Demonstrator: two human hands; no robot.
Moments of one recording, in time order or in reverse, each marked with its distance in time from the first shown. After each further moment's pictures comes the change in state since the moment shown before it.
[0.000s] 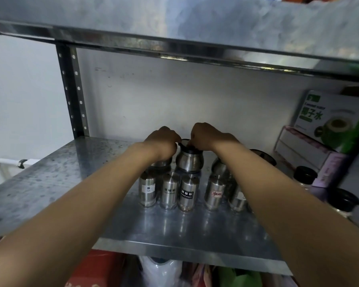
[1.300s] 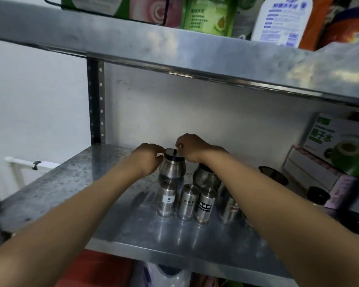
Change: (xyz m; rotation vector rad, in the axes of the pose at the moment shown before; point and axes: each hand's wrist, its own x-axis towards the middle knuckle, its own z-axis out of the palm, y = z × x) left_hand -0.049 -0.076 -0.015 -0.046 0.218 0.006; right_hand 0.004 -0.079 -0.002 0.134 -0.033 -0.142
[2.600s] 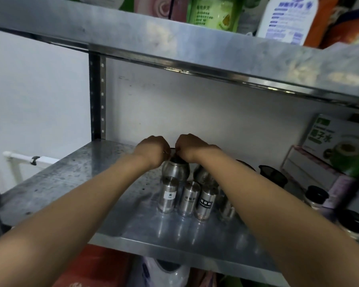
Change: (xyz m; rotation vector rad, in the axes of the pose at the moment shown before) left_hand 0.004 0.019 -0.013 0.031 -0.046 -0.012; right_hand -0.003 -0.015 0.006 -0.227 -0.036 0.018
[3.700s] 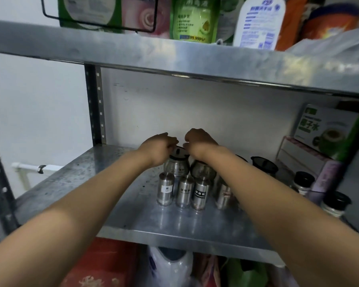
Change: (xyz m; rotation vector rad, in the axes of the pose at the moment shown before) left_hand -0.003 0.021 -0.003 -0.048 -0.037 0.099; right_hand -0.053 0.010 -0.023 0.156 0.133 0.156
